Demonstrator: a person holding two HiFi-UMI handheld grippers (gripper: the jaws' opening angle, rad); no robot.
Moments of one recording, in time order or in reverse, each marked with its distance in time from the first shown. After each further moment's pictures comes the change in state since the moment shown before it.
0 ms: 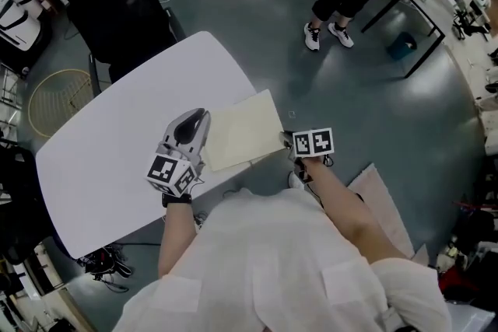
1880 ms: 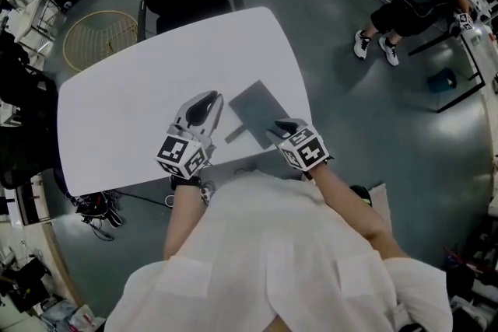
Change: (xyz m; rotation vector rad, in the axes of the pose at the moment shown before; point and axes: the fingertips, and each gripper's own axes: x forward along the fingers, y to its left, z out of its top) left arm -0.092 0.045 -0.005 -0.030 0.005 0.245; right arm 0.026 0.182 -0.010 -0.728 0.082 0.210
